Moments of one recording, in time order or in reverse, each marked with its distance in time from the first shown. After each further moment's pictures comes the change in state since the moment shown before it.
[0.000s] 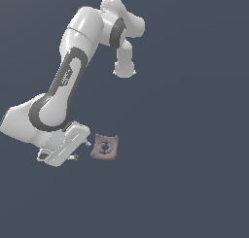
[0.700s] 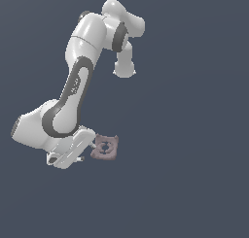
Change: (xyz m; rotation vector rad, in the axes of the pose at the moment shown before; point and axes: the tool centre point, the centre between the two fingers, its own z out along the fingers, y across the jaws) arm -0.004 0.001 0.034 0.011 -0.049 -0.019
